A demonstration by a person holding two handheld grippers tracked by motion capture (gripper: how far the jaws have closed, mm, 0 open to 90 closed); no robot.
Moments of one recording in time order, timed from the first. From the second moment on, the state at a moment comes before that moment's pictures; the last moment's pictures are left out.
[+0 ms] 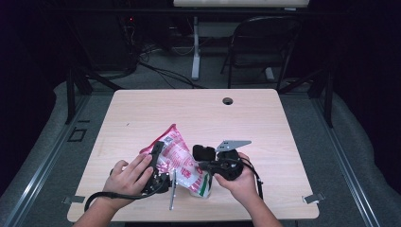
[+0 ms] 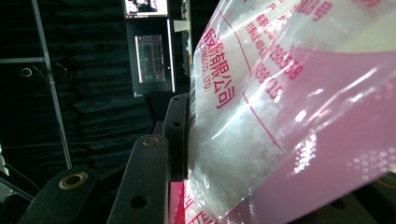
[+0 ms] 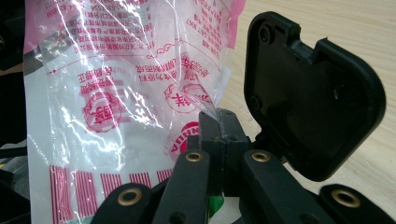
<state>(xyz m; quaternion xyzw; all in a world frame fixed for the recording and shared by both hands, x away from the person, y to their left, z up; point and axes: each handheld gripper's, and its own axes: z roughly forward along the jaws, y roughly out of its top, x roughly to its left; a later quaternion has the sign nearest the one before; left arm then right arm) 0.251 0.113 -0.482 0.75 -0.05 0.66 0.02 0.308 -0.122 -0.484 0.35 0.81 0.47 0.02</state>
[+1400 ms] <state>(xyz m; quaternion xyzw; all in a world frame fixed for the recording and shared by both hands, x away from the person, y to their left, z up) 0.246 0.108 -0.476 0.74 -0.07 0.67 0.02 0.307 -0.123 -0.487 0.35 0.81 0.47 0.02</state>
